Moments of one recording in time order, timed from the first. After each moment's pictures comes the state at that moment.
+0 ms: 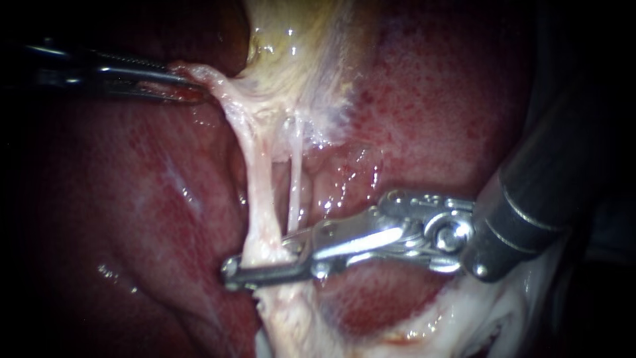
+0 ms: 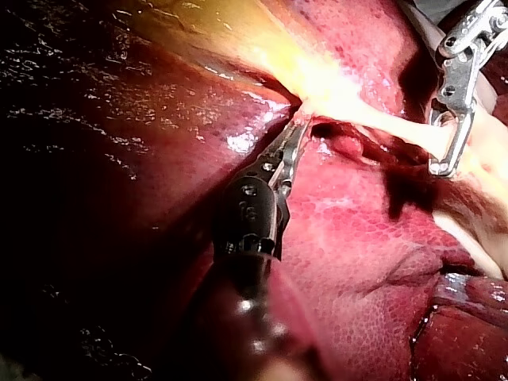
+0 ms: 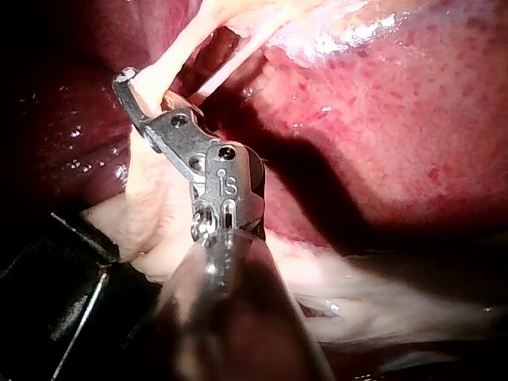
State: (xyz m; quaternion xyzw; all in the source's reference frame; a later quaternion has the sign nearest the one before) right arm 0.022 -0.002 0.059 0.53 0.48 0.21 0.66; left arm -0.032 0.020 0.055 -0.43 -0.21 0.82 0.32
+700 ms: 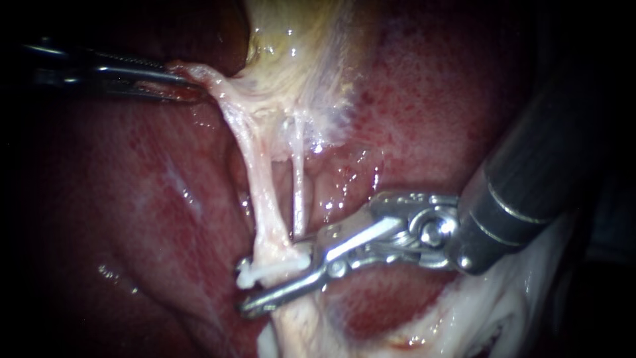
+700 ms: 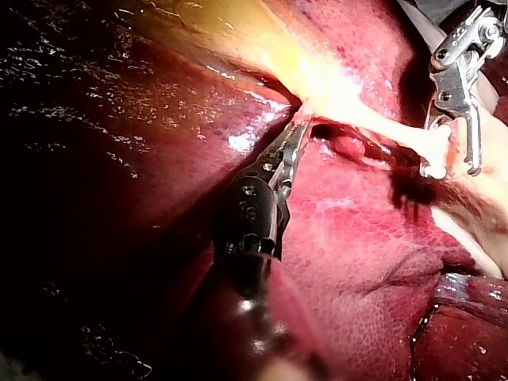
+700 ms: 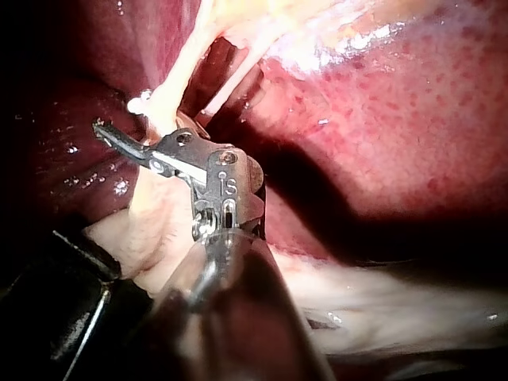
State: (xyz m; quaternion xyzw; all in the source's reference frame) right arm 0.024 -0.001 0.060 0.52 0.48 0.22 0.67; left arm -0.032 0.020 0.055 -0.43 -0.21 0.81 0.33
